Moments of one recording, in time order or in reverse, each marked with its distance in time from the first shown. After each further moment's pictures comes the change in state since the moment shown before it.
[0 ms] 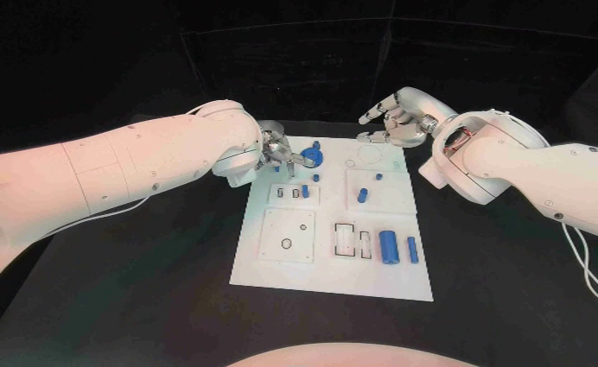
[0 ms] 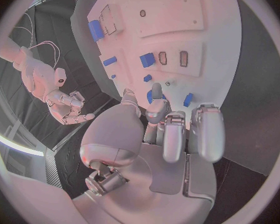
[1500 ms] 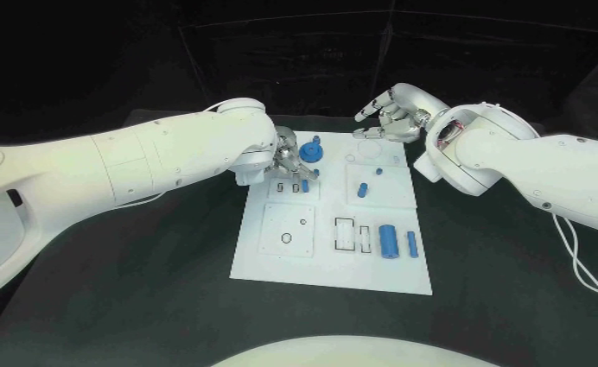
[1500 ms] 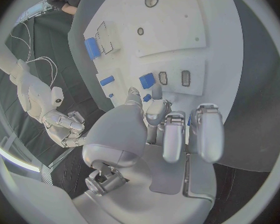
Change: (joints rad) left arm 0.001 0.080 -0.027 -0.055 -0.024 0.142 -0.035; left_hand 0.077 0.034 0.017 -0.044 0.000 -0.011 0.003 0.019 0.038 0.006 -0.001 0.016 0.027 0.000 0.000 0.000 0.000 0.000 -0.004 -0.004 0.019 0.000; right arm 0.000 0.035 0.000 -0.033 0.007 0.029 -0.023; right_hand 0.000 0.000 -0.011 0.005 0.018 0.000 0.000 0.000 -0.002 -0.003 -0.003 -0.020 -0.015 0.000 0.000 -0.014 0.000 0.000 -0.015 0.000 -0.017 -0.026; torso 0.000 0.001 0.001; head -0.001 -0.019
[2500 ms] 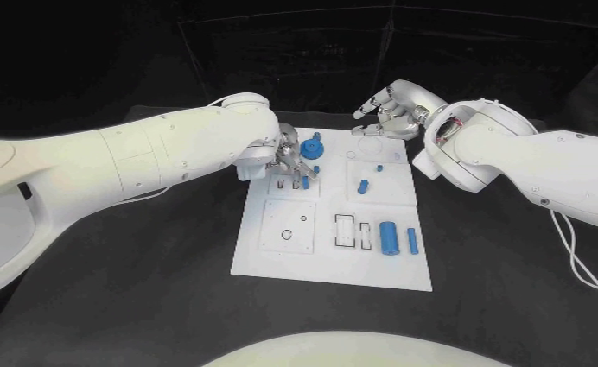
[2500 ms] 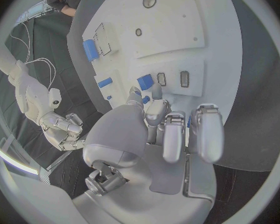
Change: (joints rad) left arm 0.000 0.025 -0.002 -0.036 -0.001 0.036 -0.004; left_hand 0.019 0.005 0.011 -0.017 0.000 0.000 0.000 0.004 0.009 0.007 0.000 0.000 0.004 0.000 0.000 0.000 0.000 0.000 0.000 0.000 0.004 0.000; right arm 0.000 0.009 0.000 -0.004 0.001 0.007 -0.004; right_hand 0.000 0.000 0.000 0.000 0.000 0.000 0.000 0.000 -0.001 0.000 0.000 0.000 0.000 0.000 0.000 0.000 0.000 0.000 0.000 0.000 0.000 -0.001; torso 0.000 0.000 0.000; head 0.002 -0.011
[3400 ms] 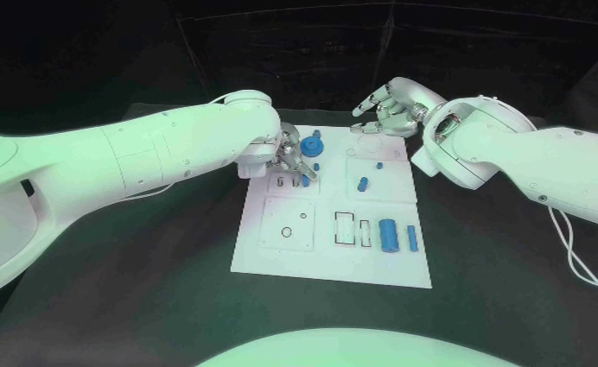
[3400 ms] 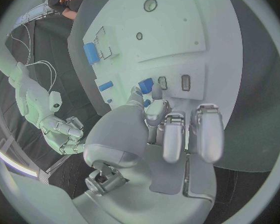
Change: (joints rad) left arm 0.000 0.010 -0.001 -0.008 0.000 0.035 0.000; left_hand 0.016 0.000 0.014 -0.019 0.000 0.000 0.000 0.004 0.008 0.000 0.000 0.004 0.006 0.000 0.000 0.000 0.000 0.000 0.000 0.000 0.000 0.000; right arm 0.000 0.006 0.000 -0.005 0.000 0.002 -0.001; right_hand 0.000 0.000 -0.003 0.003 0.010 0.000 0.000 0.000 0.000 0.000 0.000 0.000 0.000 0.000 0.000 0.000 0.000 0.000 0.000 0.000 -0.004 -0.002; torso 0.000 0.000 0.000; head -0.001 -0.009
